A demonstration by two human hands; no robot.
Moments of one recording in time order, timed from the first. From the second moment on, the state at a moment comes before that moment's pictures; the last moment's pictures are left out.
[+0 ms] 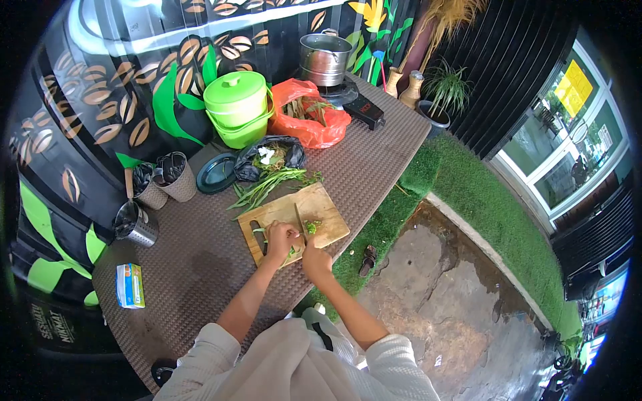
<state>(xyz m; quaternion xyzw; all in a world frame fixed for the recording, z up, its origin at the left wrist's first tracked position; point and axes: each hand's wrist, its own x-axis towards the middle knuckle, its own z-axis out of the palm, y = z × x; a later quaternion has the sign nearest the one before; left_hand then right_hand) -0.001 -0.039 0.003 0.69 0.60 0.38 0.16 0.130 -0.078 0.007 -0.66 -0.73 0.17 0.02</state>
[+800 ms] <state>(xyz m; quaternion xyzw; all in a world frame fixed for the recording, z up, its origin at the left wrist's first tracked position) 0.014 -0.052 -0.003 0.71 0.60 0.35 0.12 0.137 -0.077 0.012 -0.64 -0.74 0.18 0.04</state>
